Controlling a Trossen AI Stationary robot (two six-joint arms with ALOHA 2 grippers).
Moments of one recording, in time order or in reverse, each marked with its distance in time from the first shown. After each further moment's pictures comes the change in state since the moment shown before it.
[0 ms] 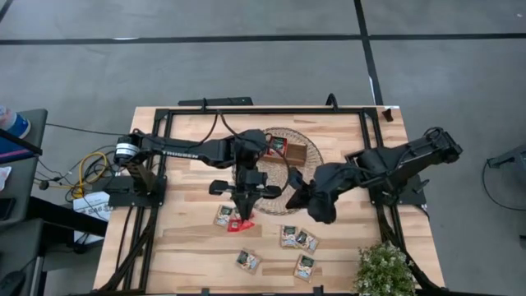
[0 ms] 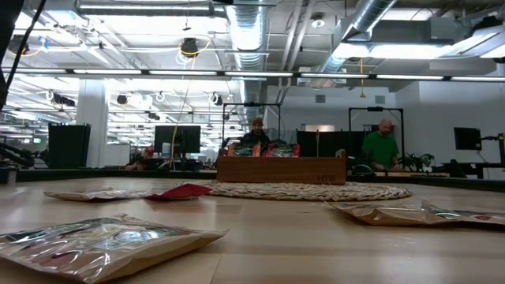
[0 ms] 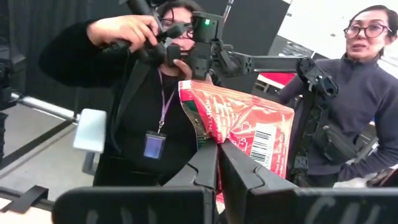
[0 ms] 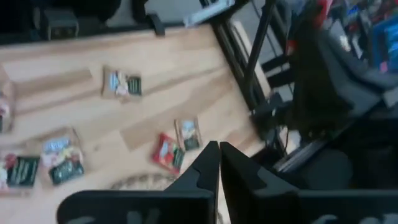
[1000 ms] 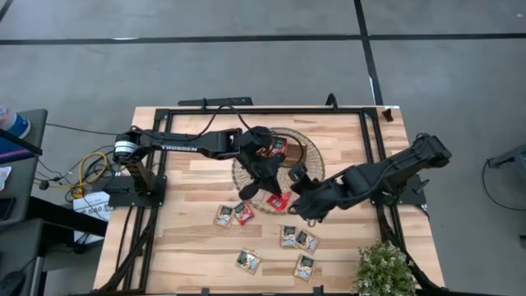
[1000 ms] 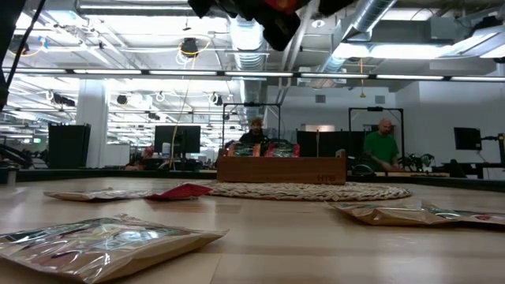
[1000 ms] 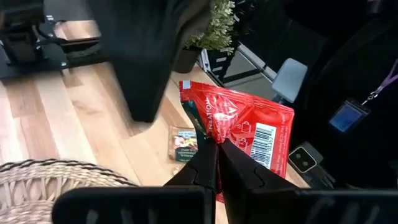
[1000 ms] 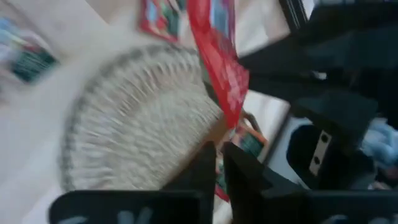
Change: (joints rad) left arm 0.067 -0.016 0.000 -0.459 -0.845 0.349; right arm 0.081 0.128 -0.002 -0.290 0.548 0.347
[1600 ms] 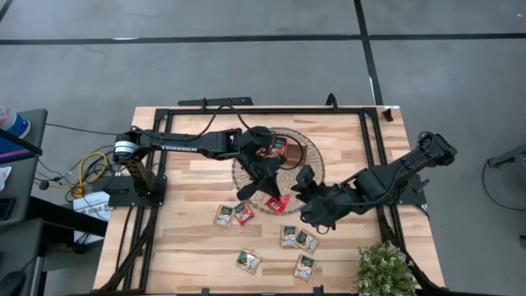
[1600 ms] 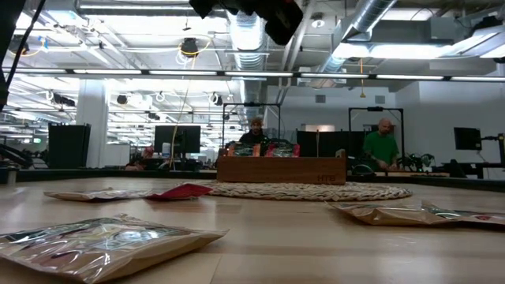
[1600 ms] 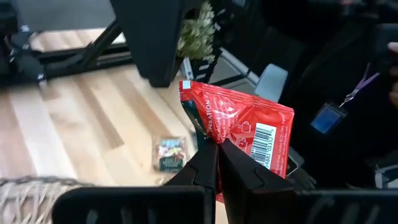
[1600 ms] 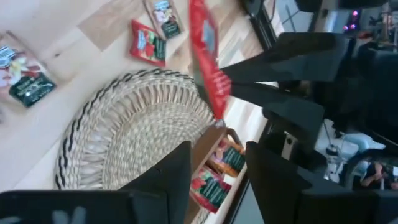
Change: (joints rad) left arm 0.000 0.000 0.000 0.026 0.076 -0.008; right arm 0.076 -0.055 0.001 0.039 0.048 0.003
